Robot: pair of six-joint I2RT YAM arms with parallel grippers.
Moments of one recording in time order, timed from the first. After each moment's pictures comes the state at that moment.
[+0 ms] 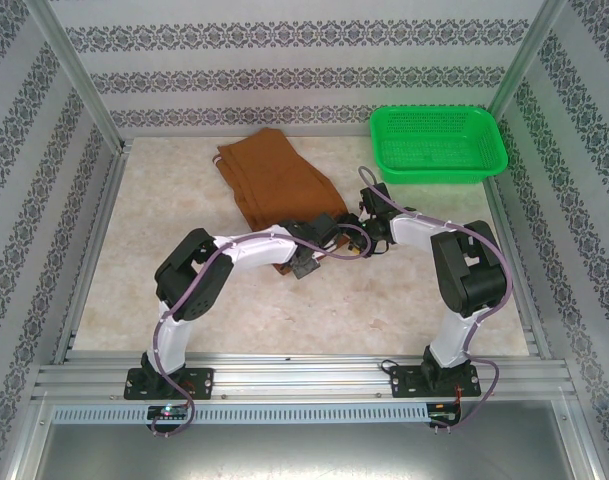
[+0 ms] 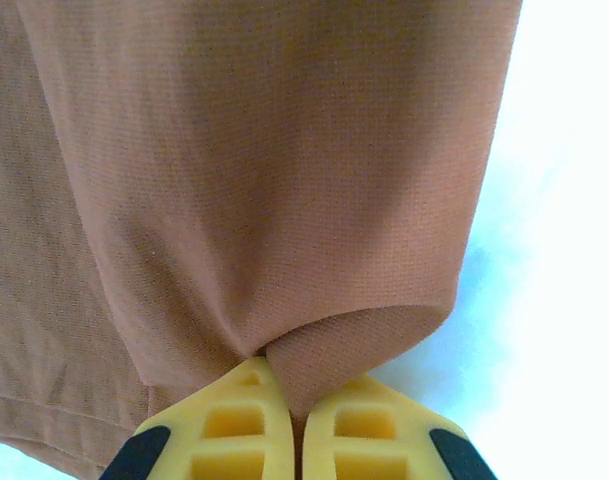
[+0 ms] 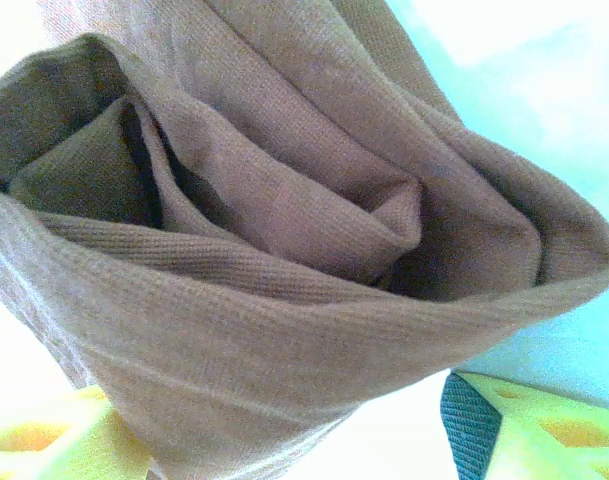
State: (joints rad) left arm -0.80 2.05 1.43 -0.69 -0.29 0.20; right arm 0.32 1.81 1.02 -0.28 -0.41 0.83
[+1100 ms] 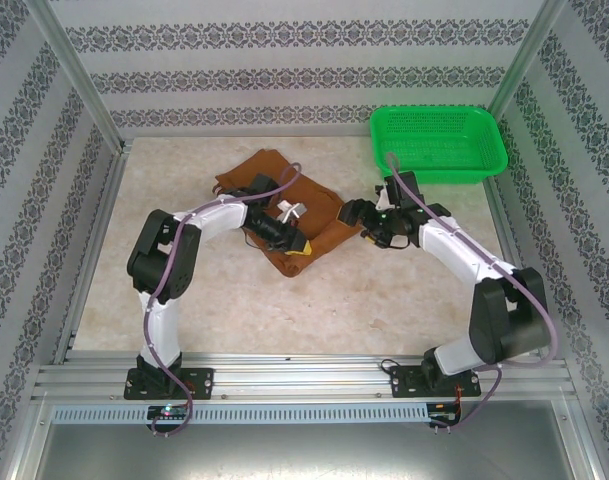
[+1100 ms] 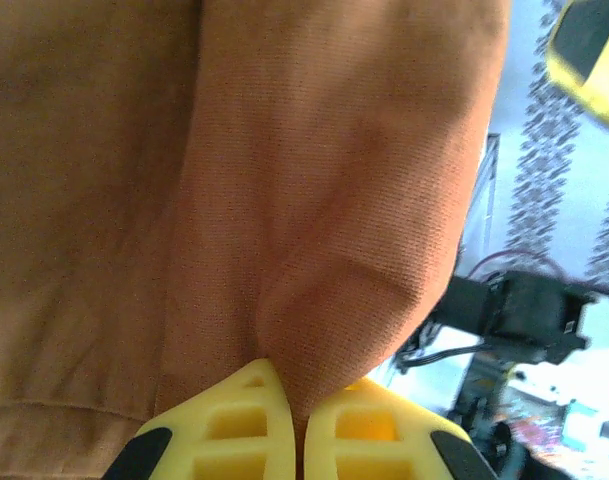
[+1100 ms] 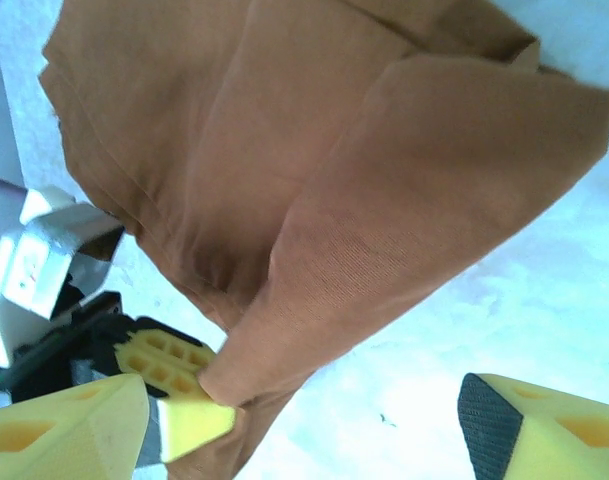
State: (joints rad) left arm -0.40 2.02 1.40 -0.63 0.97 -0.31; right arm 0.28 1.50 1.03 -0.47 -0.46 0.76
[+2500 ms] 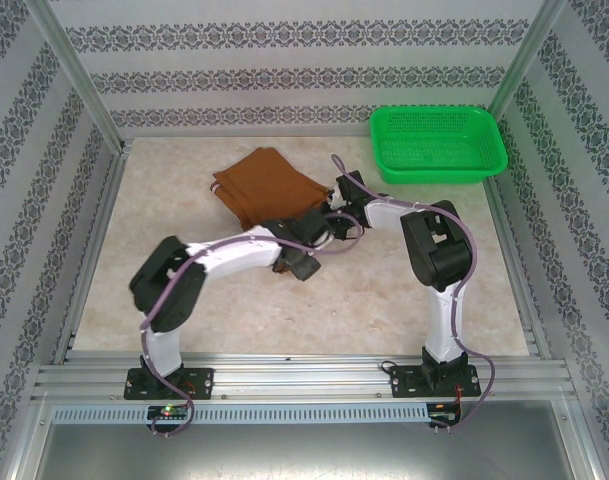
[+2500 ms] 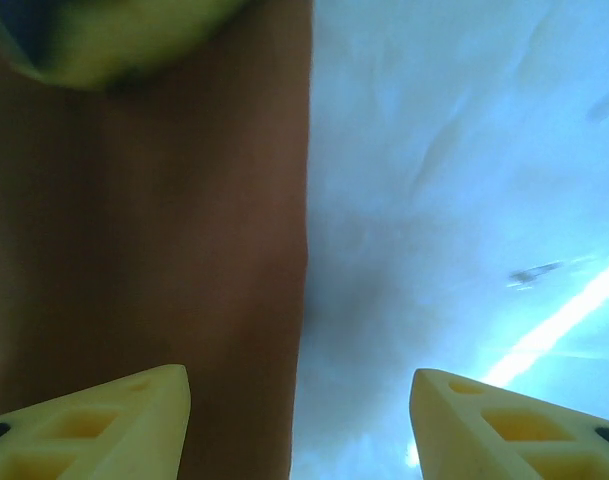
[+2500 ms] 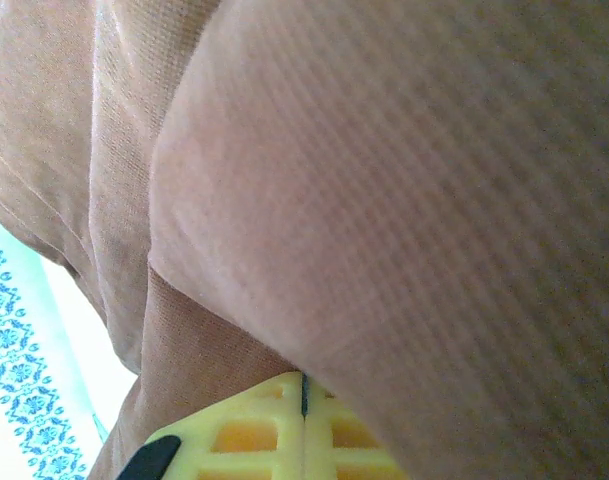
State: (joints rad) left arm -0.81 1.92 1.33 -0.66 -0.20 0.07; right arm 0.38 2.08 1.29 -0.21 -0.65 0.81
